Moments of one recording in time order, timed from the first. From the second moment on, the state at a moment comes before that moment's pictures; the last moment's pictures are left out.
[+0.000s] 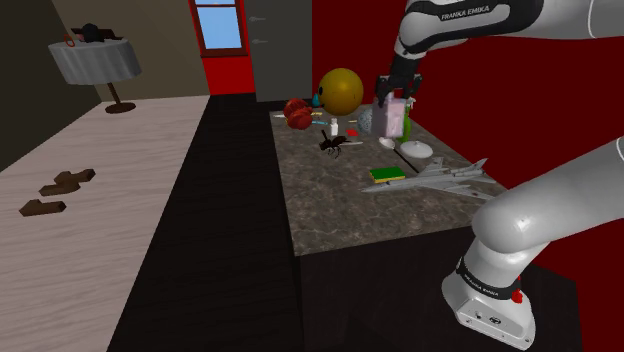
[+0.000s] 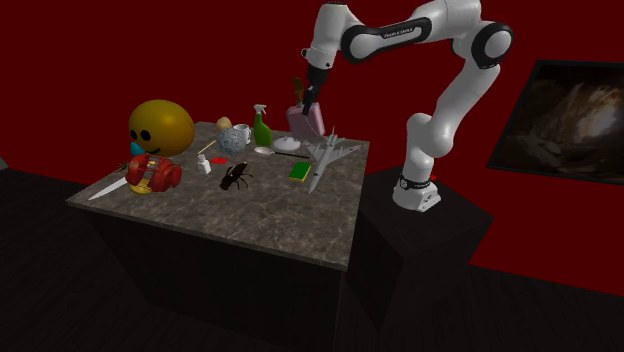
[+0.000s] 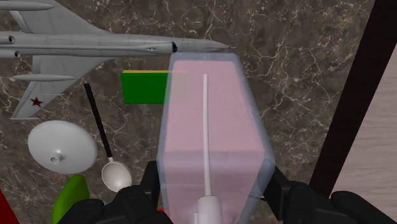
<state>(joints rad) -0.43 -0.49 -0.03 -2.26 -0.07 2.01 0.26</state>
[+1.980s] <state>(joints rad) -0.65 0.17 -0.53 -1.77 0.24 2.13 -0.57</state>
